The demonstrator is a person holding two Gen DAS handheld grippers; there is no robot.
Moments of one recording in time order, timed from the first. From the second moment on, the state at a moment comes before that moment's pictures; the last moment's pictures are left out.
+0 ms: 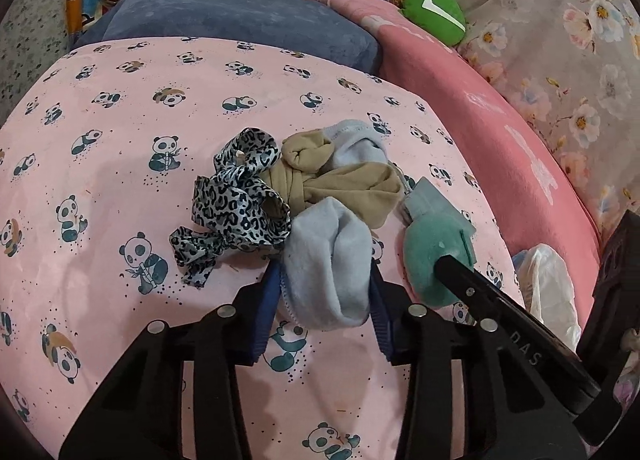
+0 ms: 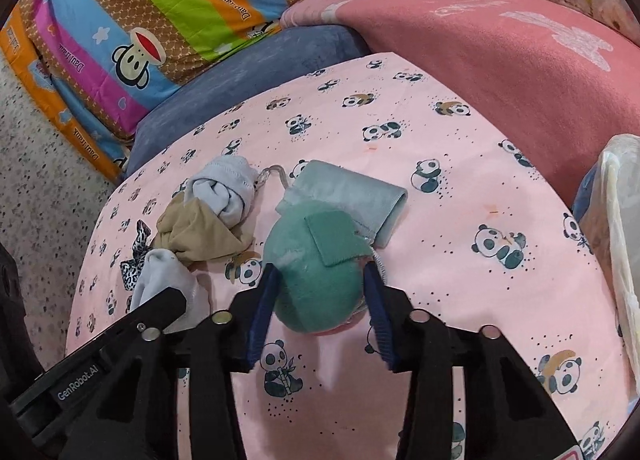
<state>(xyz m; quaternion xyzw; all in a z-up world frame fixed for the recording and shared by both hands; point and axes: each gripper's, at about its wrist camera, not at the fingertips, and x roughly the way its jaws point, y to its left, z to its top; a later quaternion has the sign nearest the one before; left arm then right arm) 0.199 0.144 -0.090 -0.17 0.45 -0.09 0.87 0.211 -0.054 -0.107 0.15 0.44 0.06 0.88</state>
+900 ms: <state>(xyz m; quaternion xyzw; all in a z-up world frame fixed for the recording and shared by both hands) 0.126 0.058 0.007 -0.11 0.39 -0.17 0.90 0.105 -0.120 0.008 0.14 0.30 0.03 0.94</state>
